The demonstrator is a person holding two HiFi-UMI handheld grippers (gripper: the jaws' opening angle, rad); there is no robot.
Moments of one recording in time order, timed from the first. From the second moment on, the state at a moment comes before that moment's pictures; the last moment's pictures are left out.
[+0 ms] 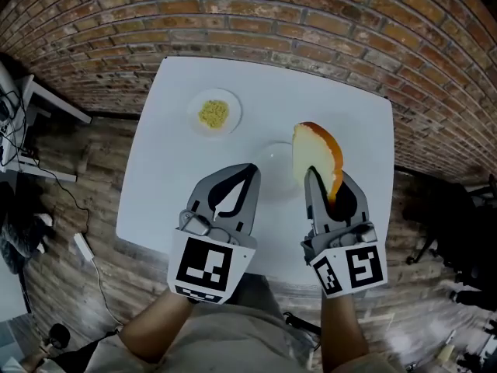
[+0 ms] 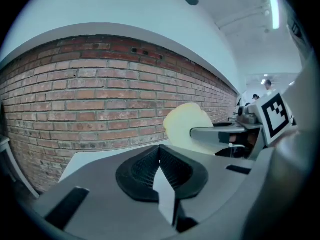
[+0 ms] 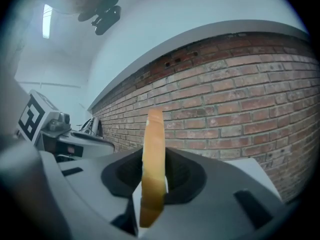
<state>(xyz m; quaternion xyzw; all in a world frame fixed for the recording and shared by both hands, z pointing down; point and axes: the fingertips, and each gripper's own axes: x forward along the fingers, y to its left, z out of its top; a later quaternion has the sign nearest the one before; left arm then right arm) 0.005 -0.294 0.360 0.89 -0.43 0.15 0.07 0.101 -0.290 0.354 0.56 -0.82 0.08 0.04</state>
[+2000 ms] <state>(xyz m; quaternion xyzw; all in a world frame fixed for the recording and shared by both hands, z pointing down) 0.002 -0.320 0.414 0.87 -0.43 0.18 0.12 0.081 -0.320 0.531 0.47 -0.80 0.35 0.12</state>
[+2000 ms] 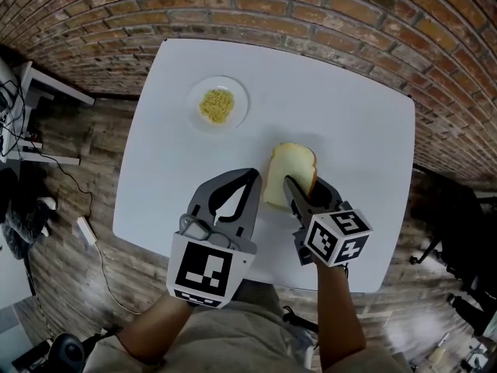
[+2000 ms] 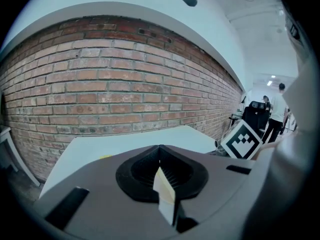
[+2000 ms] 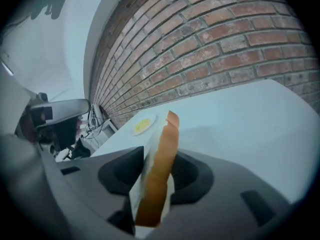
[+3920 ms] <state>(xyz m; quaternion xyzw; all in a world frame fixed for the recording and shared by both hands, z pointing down) 0.038 -0.318 0.435 0.89 -0.38 0.19 0.14 0.099 -0.332 0.489 0.58 -0.77 0.21 0.16</state>
